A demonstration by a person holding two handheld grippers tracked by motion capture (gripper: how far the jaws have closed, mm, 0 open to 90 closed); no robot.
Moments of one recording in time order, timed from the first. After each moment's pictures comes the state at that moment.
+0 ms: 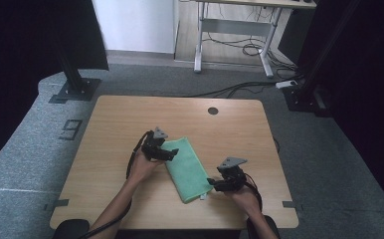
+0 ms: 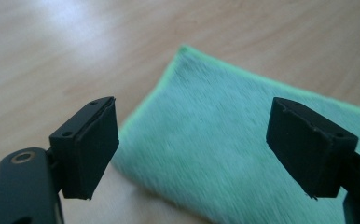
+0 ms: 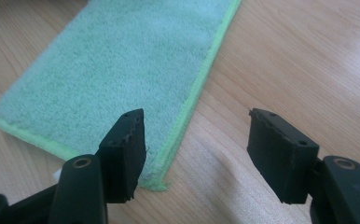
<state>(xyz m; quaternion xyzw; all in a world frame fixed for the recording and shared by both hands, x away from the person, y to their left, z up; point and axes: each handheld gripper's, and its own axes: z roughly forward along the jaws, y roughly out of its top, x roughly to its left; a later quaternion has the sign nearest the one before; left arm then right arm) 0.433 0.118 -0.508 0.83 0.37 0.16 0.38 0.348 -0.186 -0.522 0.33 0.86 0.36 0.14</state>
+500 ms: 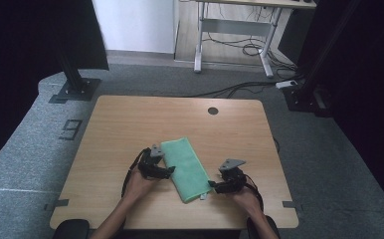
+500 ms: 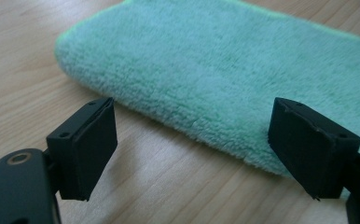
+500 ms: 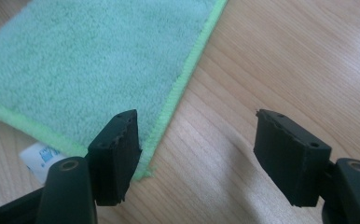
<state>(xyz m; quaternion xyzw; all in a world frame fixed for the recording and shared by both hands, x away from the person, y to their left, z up) 0.391 0.122 -0.539 0.84 0.38 0.15 0.35 0.351 -0.191 -0.536 0.32 0.87 0.35 0.14</state>
